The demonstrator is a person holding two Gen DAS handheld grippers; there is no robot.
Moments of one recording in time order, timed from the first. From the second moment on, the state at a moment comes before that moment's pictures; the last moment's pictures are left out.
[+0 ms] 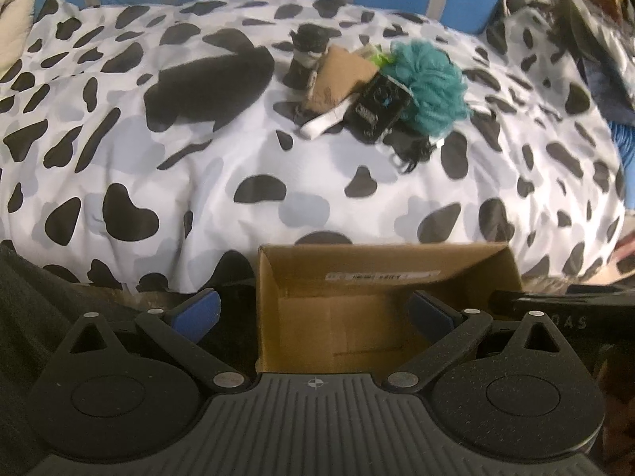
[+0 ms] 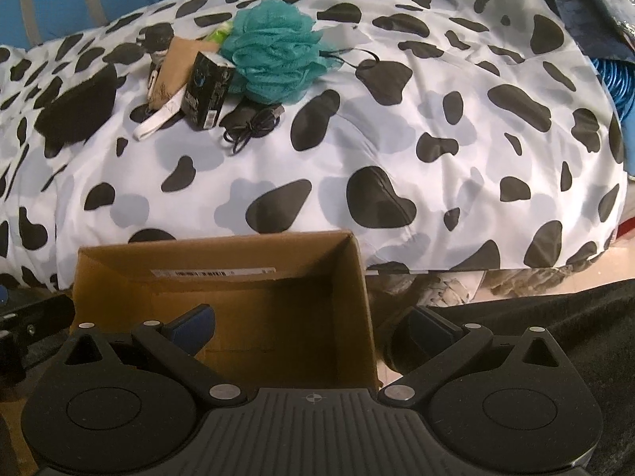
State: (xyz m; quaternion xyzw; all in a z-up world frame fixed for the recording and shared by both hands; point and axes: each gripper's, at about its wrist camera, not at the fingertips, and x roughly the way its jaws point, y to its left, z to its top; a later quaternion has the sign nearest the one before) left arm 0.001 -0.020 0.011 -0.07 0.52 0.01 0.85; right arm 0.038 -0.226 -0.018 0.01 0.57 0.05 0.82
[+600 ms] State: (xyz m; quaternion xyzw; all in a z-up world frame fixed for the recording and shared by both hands) left arm 0.024 -0.003 0.006 -0.08 0.51 0.00 0.86; right arm 0.045 -0.231 -0.007 0.05 0.52 0.06 0.85
